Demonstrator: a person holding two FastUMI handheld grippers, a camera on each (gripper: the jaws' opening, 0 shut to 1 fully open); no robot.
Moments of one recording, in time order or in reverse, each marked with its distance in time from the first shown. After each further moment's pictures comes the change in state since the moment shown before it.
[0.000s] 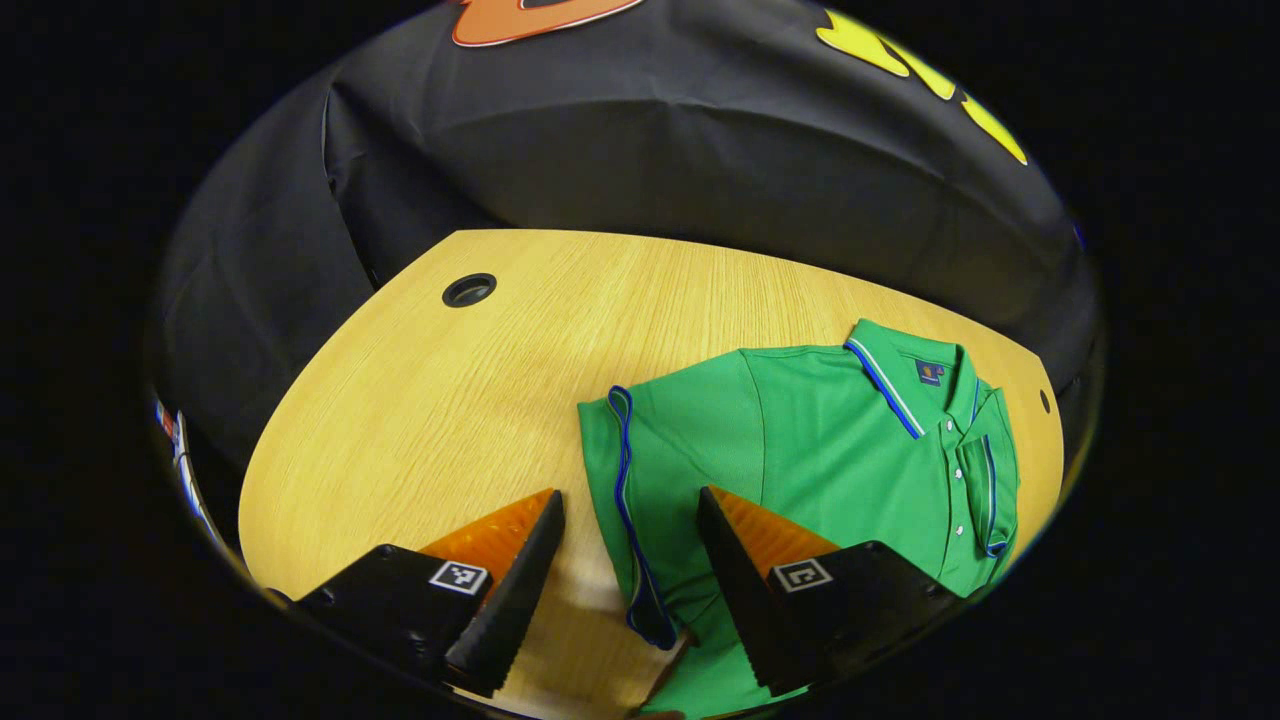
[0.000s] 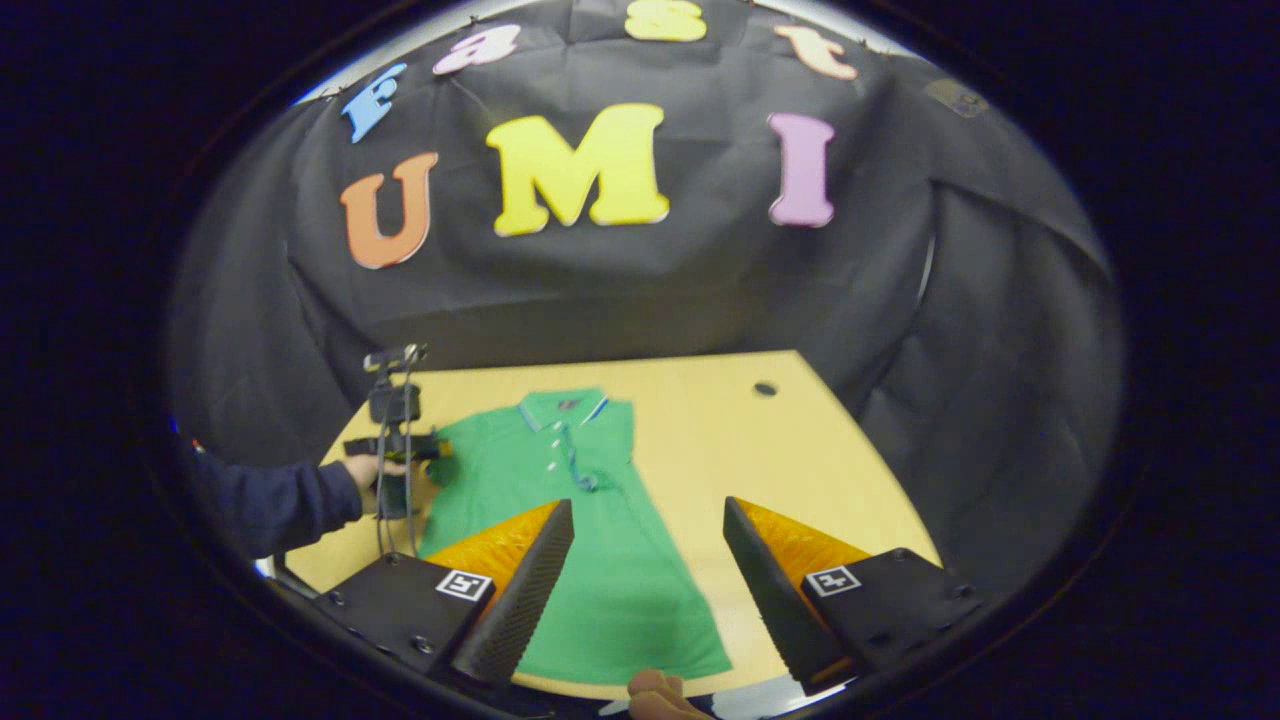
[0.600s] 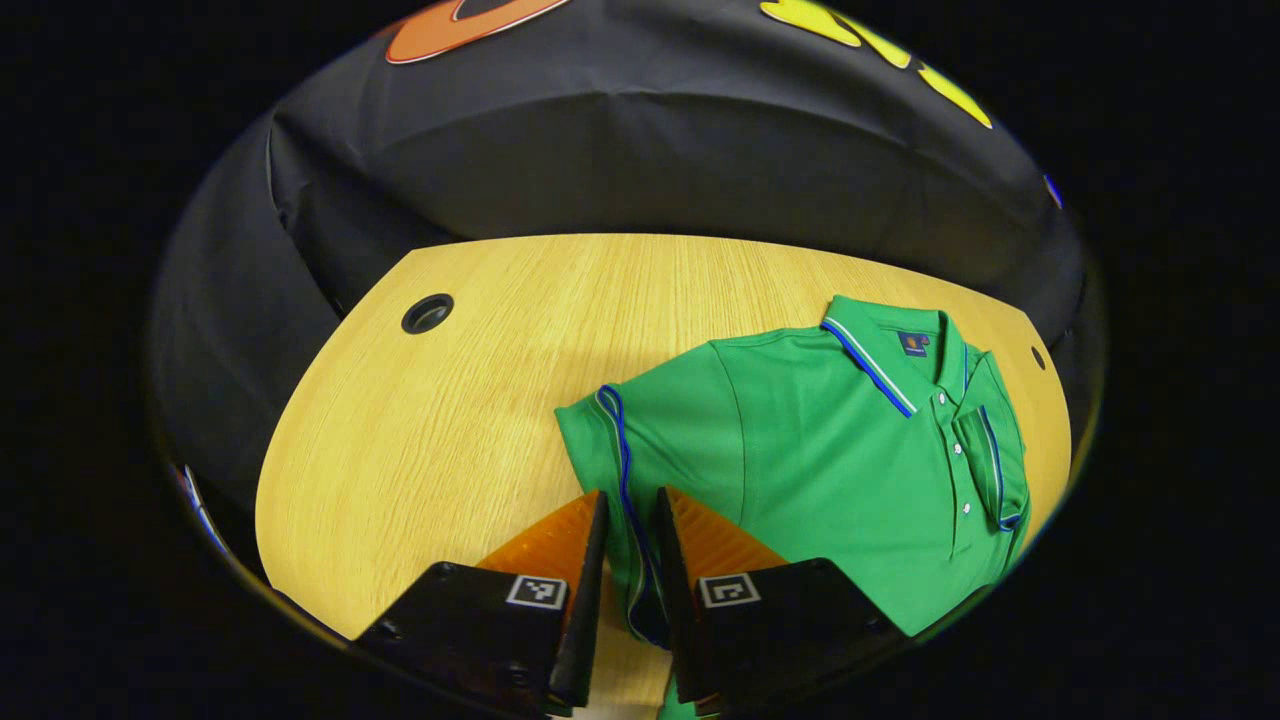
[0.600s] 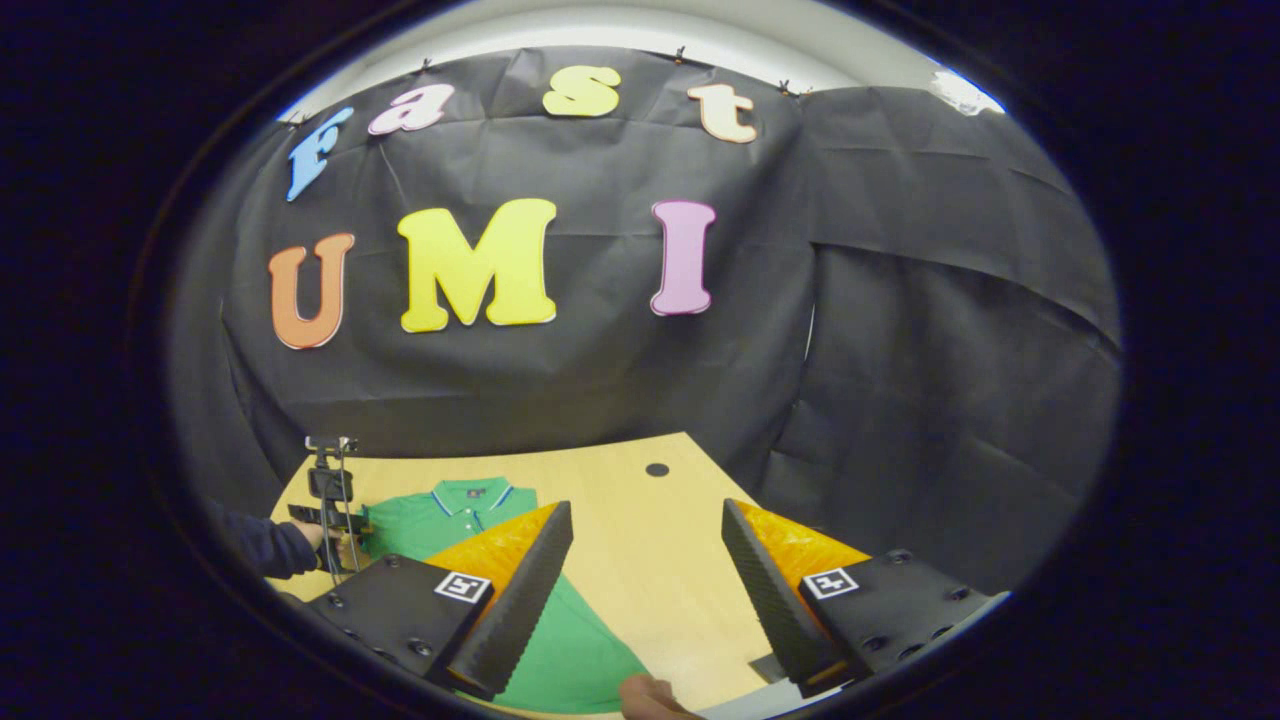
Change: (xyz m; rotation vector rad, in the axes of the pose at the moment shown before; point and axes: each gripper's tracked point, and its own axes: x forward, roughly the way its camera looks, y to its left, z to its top) left arm 0.009 -0.015 0.008 0.149 0.030 -0.074; right arm -0.039 -0.059 0.034 0.100 -0.161 -0.168
